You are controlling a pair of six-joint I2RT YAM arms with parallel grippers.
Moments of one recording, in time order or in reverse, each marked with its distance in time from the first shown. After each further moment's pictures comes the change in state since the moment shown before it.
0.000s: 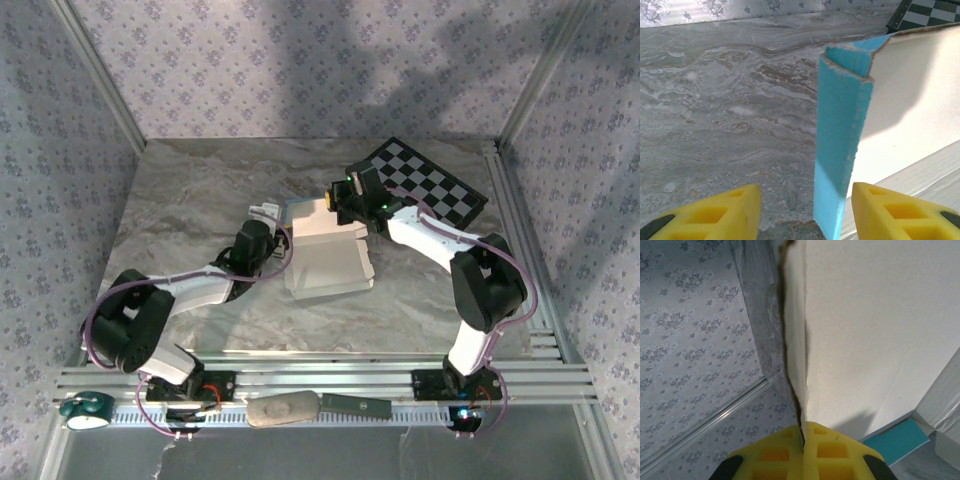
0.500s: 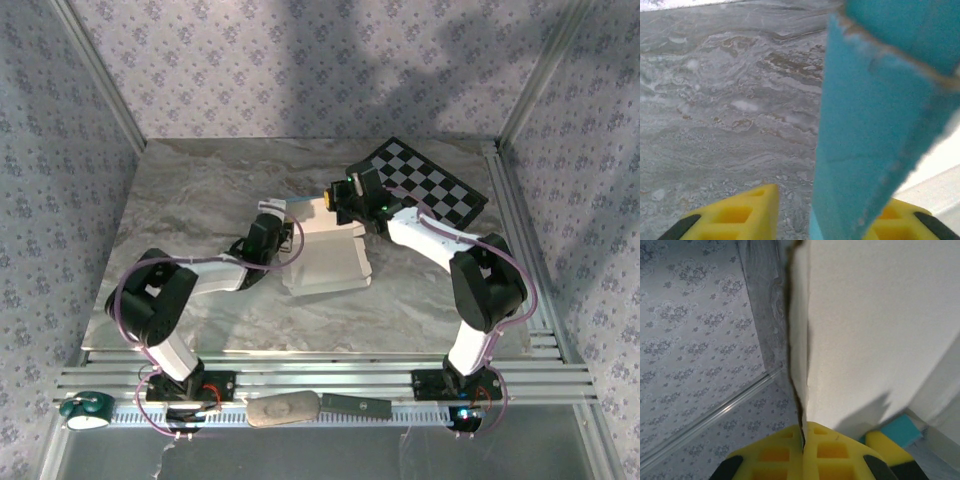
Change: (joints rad) left arm 0.007 0.172 0.108 -0.006 -0.073 -0.019; right arm 0.000 0.000 -0.017 0.042 -0.016 -0.015
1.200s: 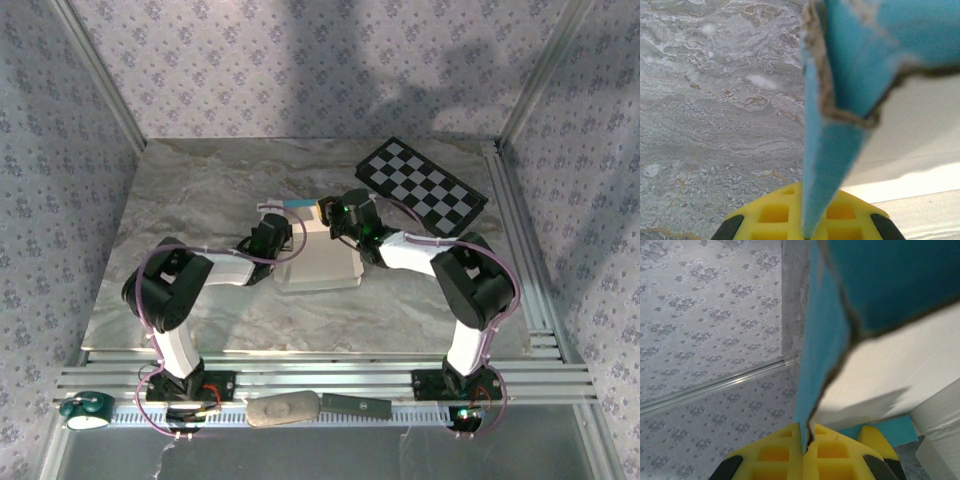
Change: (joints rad) left arm 0.002 0.113 0.050 -0.015 -0.084 -0.127; right arm 0.077 0.046 -0.258 0.532 0.100 -0.156
